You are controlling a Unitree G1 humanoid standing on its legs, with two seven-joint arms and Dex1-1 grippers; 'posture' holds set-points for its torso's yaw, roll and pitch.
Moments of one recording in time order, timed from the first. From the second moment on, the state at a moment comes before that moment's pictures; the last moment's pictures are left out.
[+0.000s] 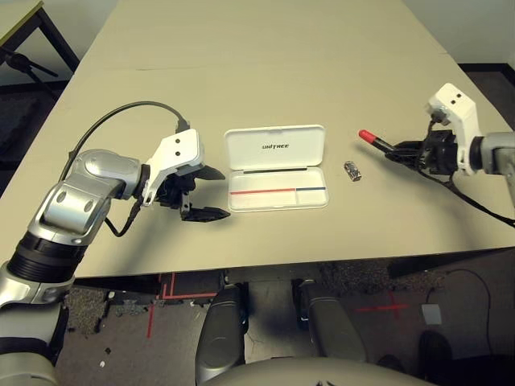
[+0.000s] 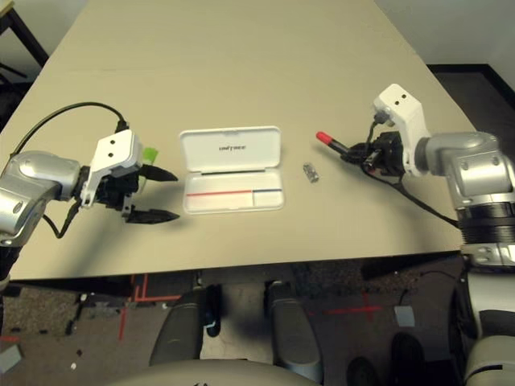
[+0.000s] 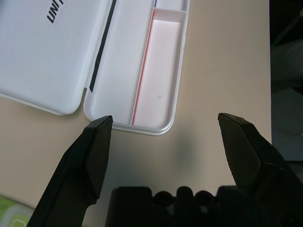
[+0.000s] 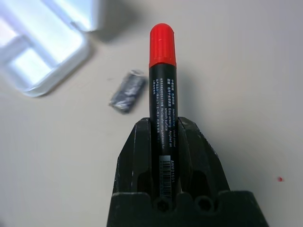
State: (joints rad) left arm -0.50 0.92 -0.16 -0.18 -0.31 0.60 -1.26; right arm -0.62 -0.95 0.03 0.19 0.24 0.63 1.27
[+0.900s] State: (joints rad) left arm -0.50 0.93 -0.09 -0.19 -0.32 0.69 -1.20; right arm -0.84 -0.54 0.38 0.25 0.06 0.34 1.34
